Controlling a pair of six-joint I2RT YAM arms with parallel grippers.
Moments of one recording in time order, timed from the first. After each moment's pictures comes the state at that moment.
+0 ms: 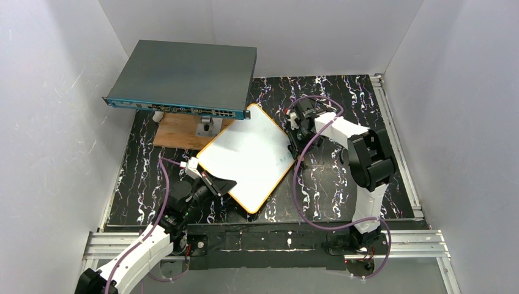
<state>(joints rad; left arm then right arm) -0.53 0.48 0.02 0.25 0.24 -1.07 0.47 1.94 1.37 -0.71 -0.19 0.06</state>
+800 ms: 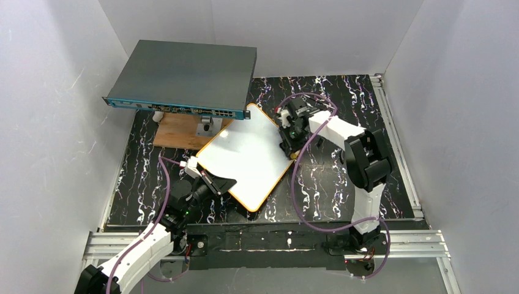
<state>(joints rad) -0.52 0.52 0.02 0.30 0.24 -1.09 0.49 1.97 1.46 -0.74 -0.19 0.00</state>
